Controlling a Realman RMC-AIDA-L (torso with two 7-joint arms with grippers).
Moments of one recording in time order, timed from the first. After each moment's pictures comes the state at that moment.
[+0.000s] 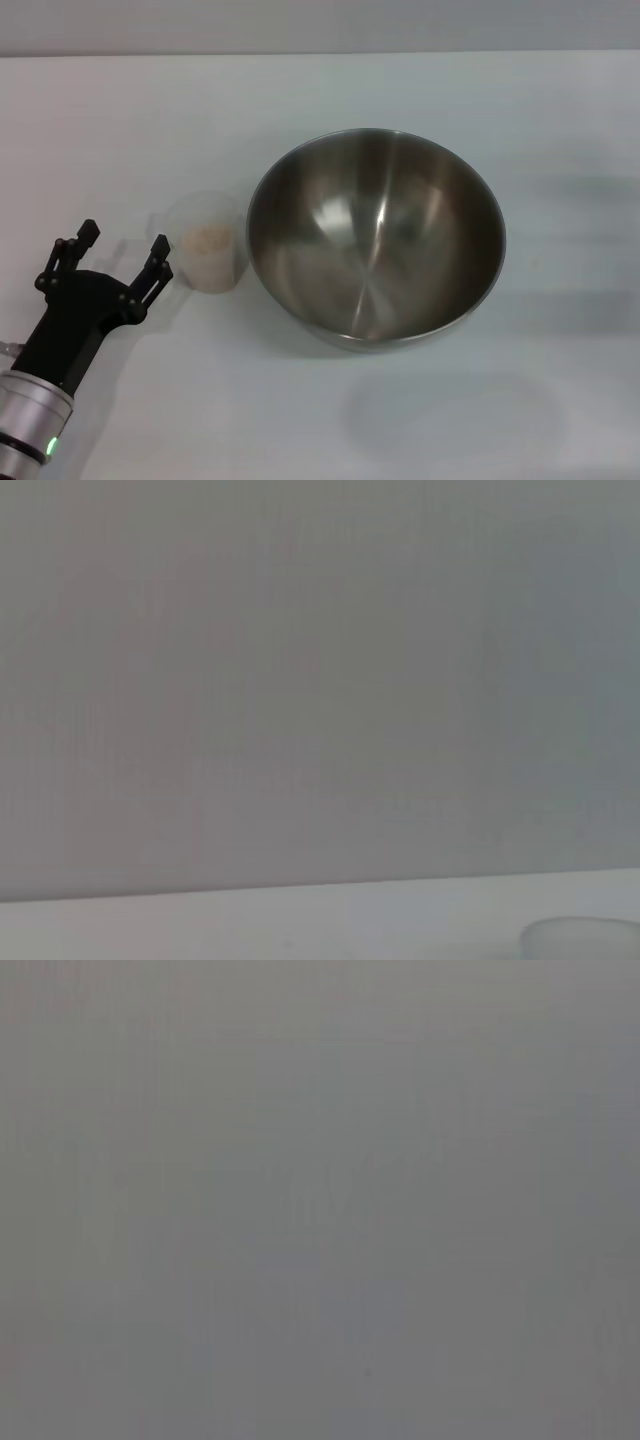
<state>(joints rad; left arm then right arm) -0.17 -2.08 -0.43 -0.35 2.19 1.25 -0.05 0.35 2.07 -1.64 -0.15 0.45 -1.39 0.22</state>
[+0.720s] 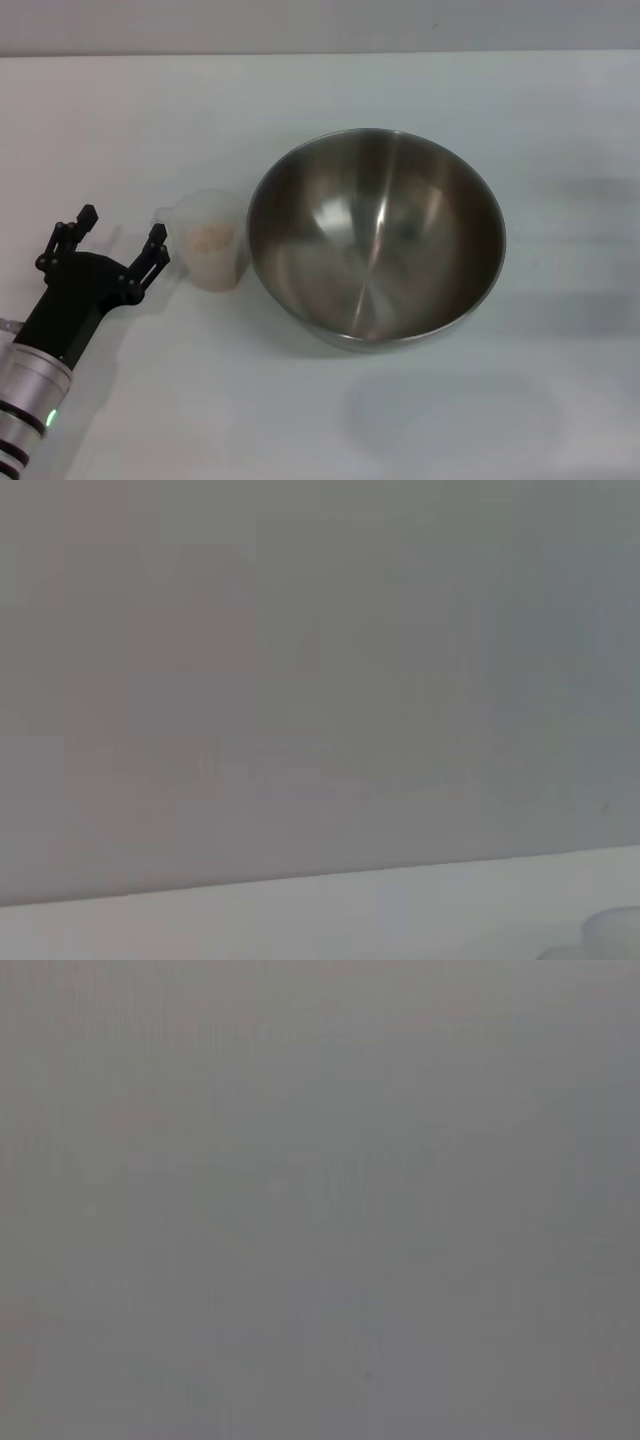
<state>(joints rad) -0.23 -2.08 -0.46 -0.31 2.19 1.20 -0.05 0.35 2.07 -1.64 -0.15 0.45 -1.39 0.23</state>
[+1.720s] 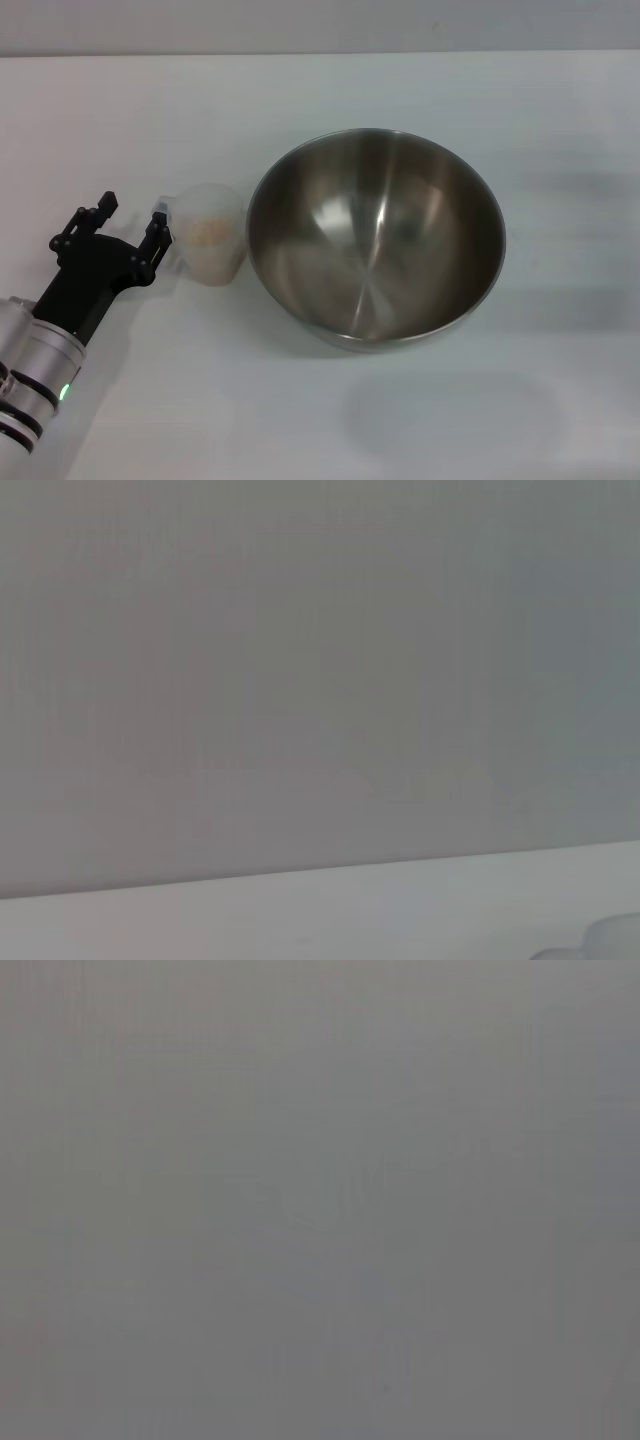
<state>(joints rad) -0.28 -2.08 -0.50 -0.32 2.19 1.12 -0.05 0.36 2.07 -1.64 -0.16 0.45 -1.39 0.23</state>
